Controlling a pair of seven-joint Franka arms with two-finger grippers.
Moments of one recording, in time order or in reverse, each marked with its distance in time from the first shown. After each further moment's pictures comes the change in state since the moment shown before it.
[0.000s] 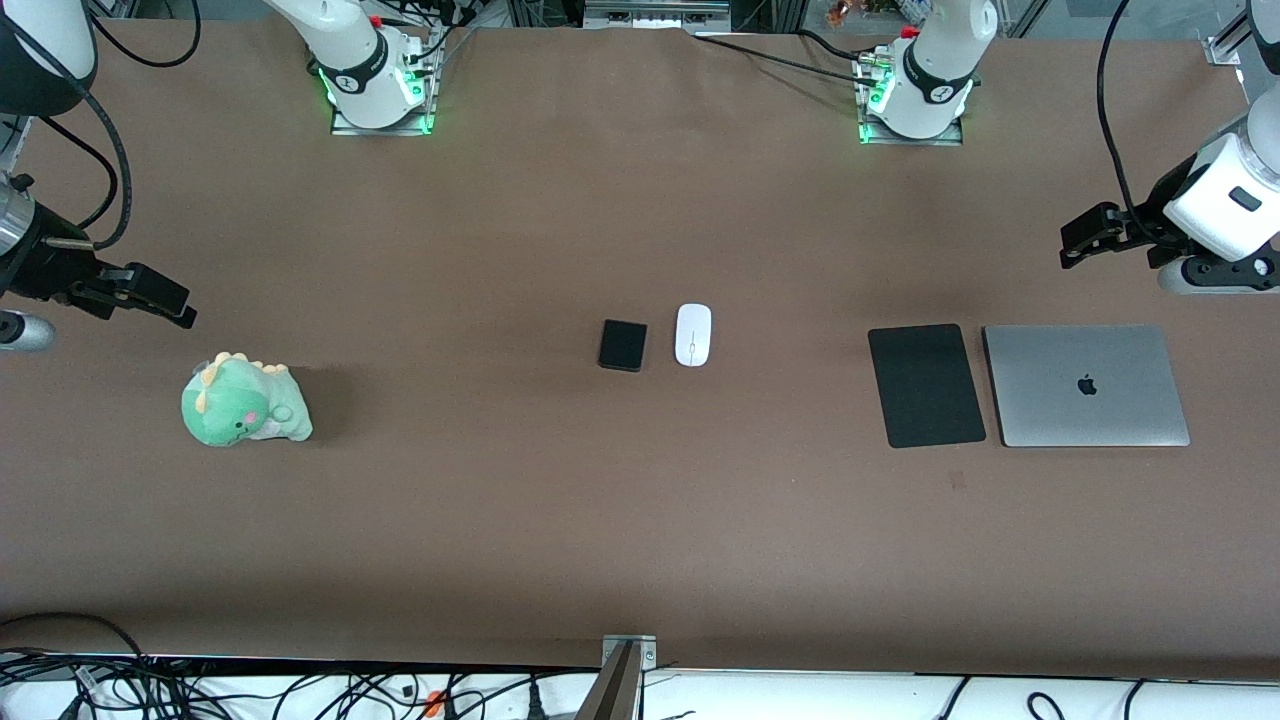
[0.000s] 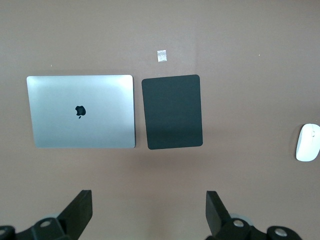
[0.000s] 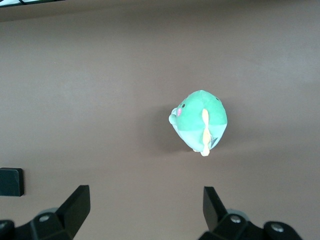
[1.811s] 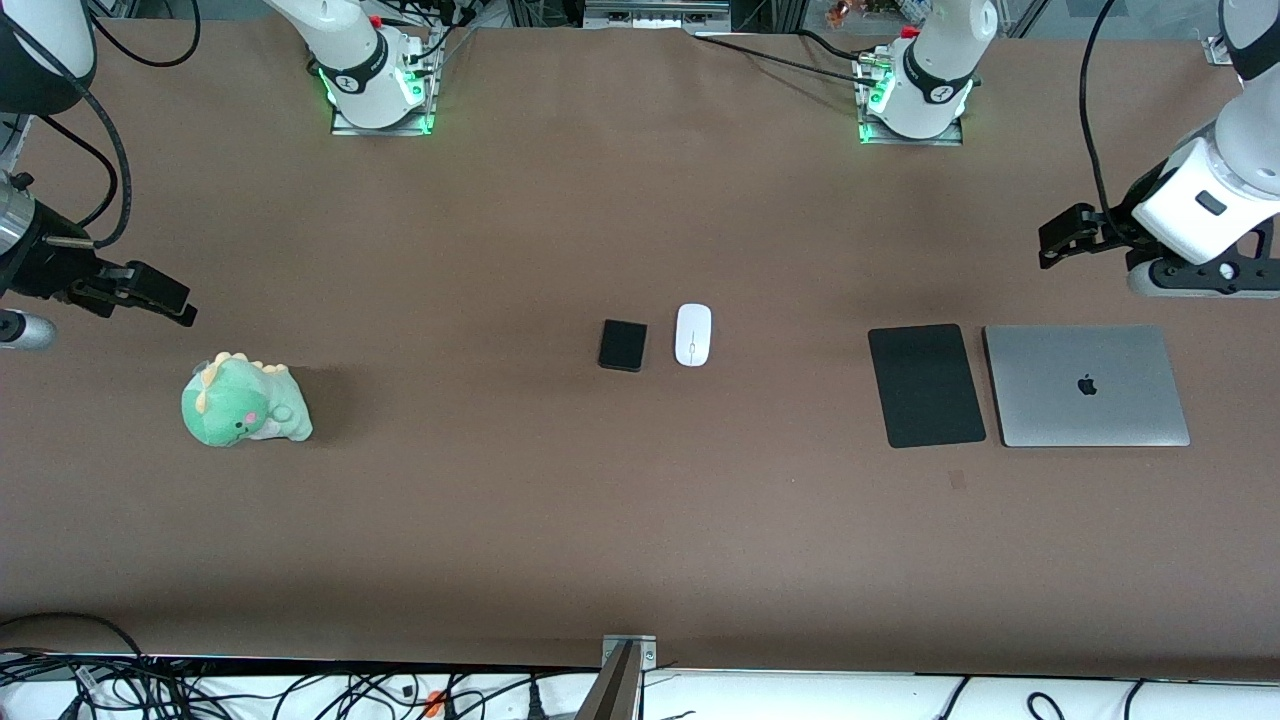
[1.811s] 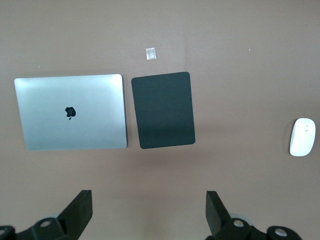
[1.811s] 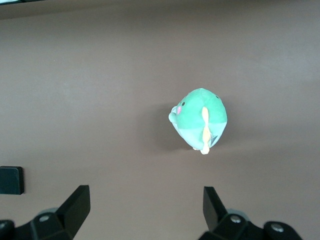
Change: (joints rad) left arm -0.009 0.017 -0.041 -0.001 -0.004 0.002 -0.022; right arm 0.000 -0.001 0.000 0.000 0.000 -0.008 0.000
